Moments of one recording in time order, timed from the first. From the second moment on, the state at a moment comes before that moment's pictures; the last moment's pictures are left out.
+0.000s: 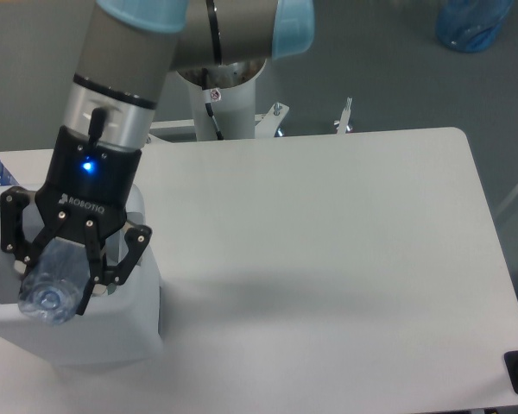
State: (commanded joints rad) arm 2.17 -1.91 -1.28 -0.76 1.08 0.07
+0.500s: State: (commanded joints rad) arm 2.14 -1.93 -1.29 -0.76 1.09 0.16
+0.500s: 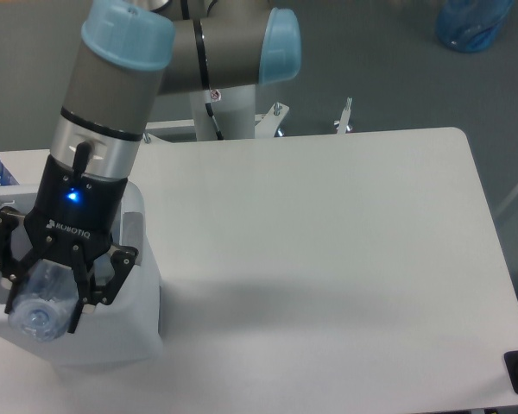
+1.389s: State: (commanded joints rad) arm 2.24 -1.85 -1.31 -0.77 1.37 0.32
